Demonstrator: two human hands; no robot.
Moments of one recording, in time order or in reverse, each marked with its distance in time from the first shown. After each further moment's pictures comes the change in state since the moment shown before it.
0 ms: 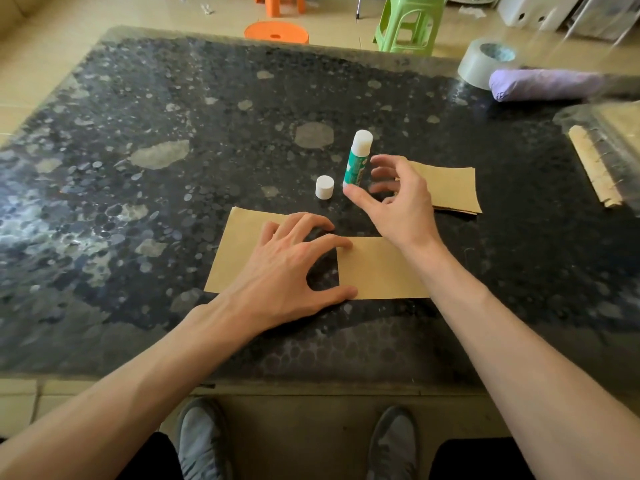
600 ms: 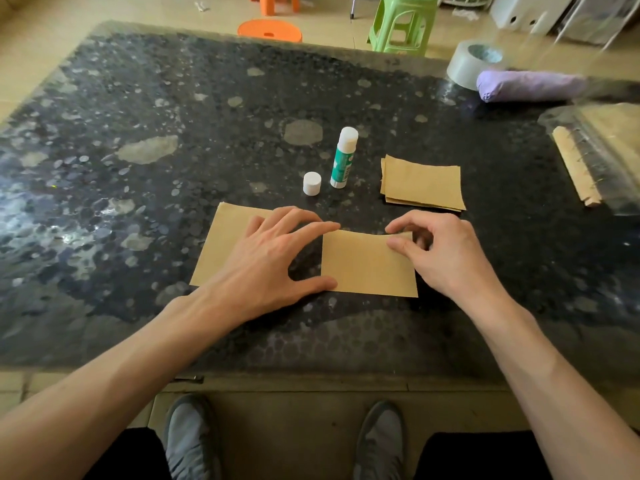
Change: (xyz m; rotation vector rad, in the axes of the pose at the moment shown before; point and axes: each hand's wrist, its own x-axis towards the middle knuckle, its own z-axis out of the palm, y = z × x) left_hand 0.001 0.002 -0.007 0.000 -0.036 -0.009; right_hand -0.055 0.001 -0.082 -0.446 -0.238 0.066
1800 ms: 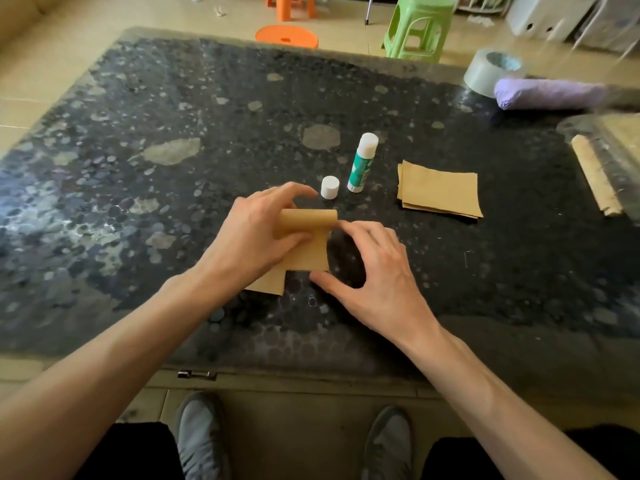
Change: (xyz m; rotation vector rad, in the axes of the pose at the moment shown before) left_hand 0.005 -0.025 -0.030 -0.191 0.191 -0.195; right_hand -0.027 -0.057 0.070 0.052 -0.006 -0.276
